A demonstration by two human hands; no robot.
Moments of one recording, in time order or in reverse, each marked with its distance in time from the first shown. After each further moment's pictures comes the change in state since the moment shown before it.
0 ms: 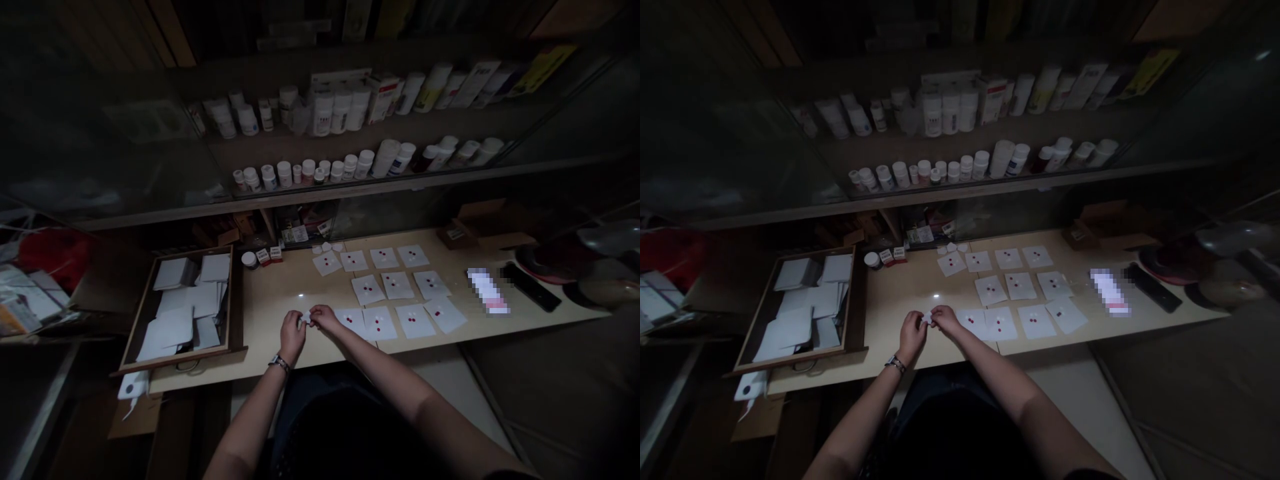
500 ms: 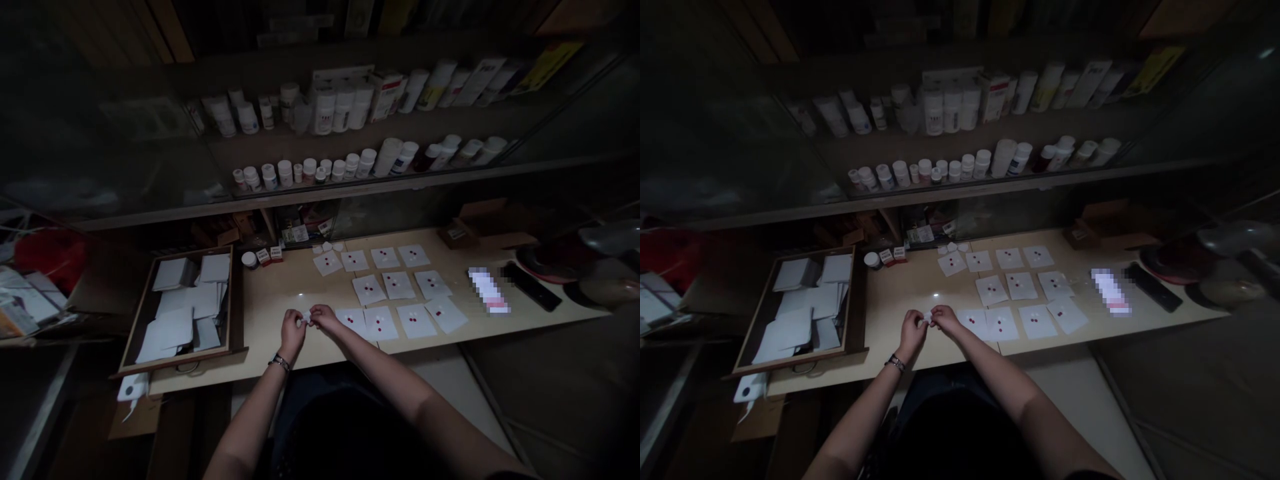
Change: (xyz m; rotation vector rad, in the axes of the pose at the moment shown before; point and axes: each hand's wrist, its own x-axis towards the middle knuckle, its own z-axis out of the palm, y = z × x) left_hand 0.009 -0.009 0.008 -0.123 0.024 -0.096; right_hand 0.001 -0.003 0.003 0.034 -0.023 0.013
